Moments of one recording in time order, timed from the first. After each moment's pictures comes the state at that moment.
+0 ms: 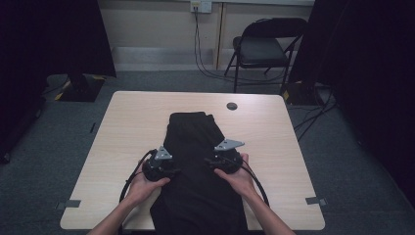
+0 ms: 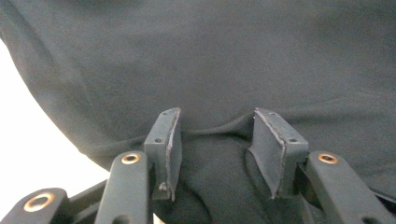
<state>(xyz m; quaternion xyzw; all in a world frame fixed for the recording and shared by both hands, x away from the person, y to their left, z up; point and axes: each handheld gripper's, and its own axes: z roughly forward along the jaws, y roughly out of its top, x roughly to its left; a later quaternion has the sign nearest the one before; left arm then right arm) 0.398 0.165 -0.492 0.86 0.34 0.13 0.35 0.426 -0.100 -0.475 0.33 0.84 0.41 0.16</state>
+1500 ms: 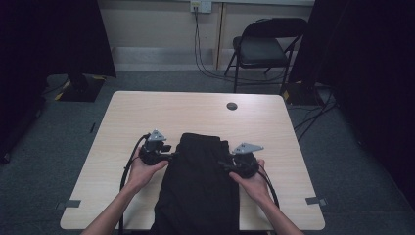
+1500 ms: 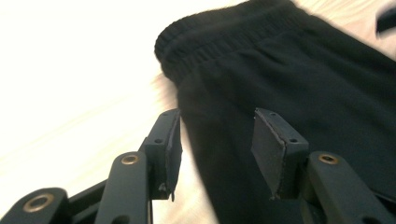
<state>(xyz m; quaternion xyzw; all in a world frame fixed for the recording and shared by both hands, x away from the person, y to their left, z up) 0.441 0.176 -0.463 0.82 0.39 0.14 0.40 0.412 -0.150 -0.470 0.38 0.82 0.40 0.16</state>
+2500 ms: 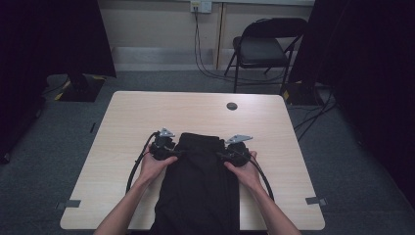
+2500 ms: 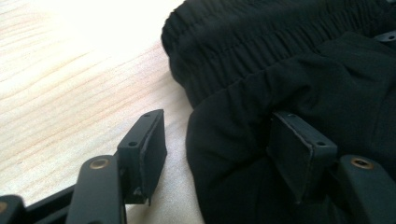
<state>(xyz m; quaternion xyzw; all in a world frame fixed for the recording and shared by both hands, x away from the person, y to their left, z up) 0.470 0.158 -0.497 0.82 0.41 0.12 0.38 0.457 -0.136 -0.500 0.39 0.82 0.38 0.16</state>
